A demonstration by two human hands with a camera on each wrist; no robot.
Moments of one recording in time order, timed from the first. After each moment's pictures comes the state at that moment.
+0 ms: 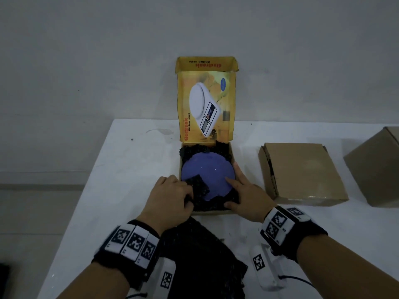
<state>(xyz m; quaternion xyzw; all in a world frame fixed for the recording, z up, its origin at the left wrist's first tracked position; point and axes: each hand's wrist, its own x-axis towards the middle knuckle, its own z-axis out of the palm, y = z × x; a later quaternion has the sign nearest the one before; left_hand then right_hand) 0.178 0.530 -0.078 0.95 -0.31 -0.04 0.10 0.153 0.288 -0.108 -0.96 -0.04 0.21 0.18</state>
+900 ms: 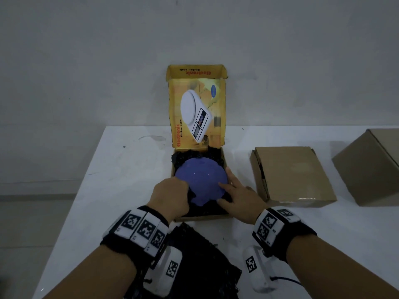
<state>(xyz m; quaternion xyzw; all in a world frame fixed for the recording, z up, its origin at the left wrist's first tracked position) 0.197 0.496 -0.061 0.96 -0.24 -0.15 -0.01 0.151 0.292 -0.093 -0.95 -0.02 0.21 0.21</state>
